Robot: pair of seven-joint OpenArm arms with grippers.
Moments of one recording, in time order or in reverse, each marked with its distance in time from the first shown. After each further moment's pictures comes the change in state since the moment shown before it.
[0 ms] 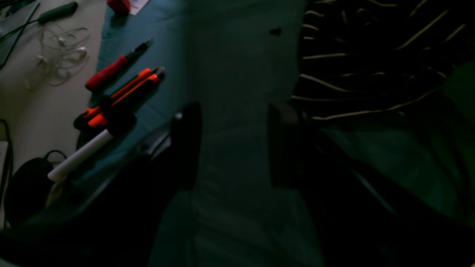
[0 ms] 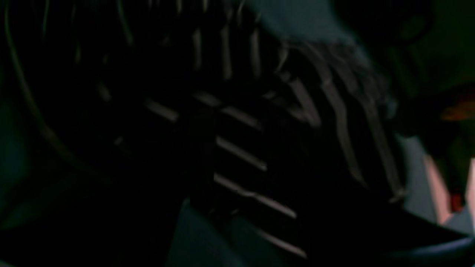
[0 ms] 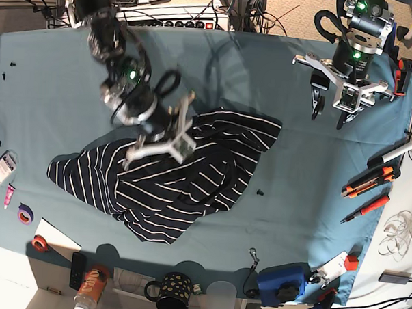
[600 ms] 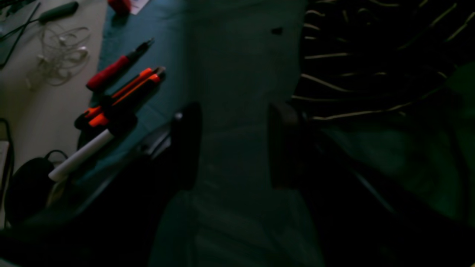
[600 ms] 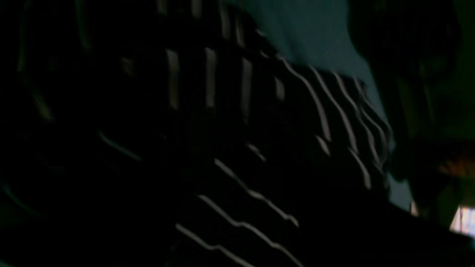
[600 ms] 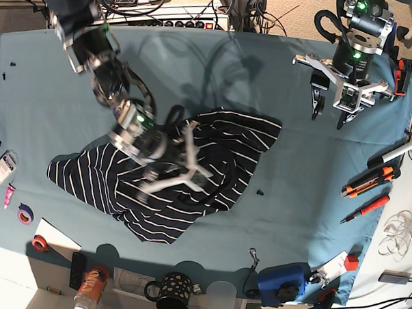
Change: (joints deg) left arm 0.0 0.0 0.0 0.0 0.0 0.0 0.0; right arm 17.2 0.0 -12.6 -13.5 4.7 5.3 -7.0
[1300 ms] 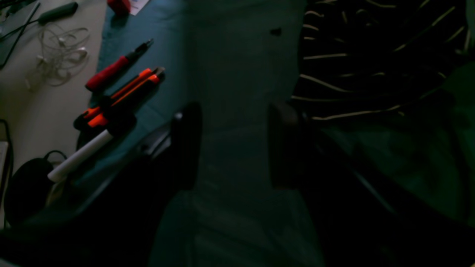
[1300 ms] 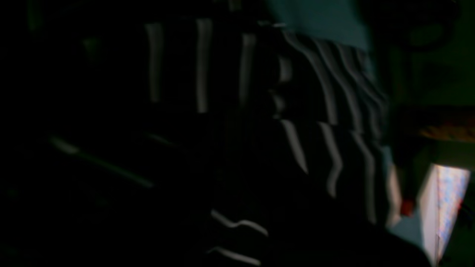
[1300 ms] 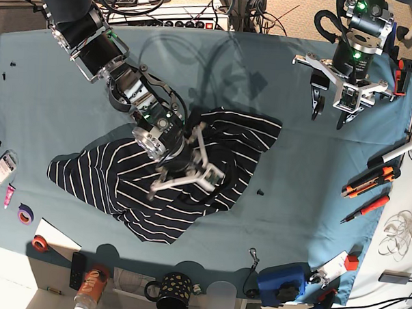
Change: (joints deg) left arm 0.0 0.0 0.0 0.0 0.0 0.0 0.0; right arm 2.0 -1.1 -7.4 -3.7 -8.5 -15.1 -3.6
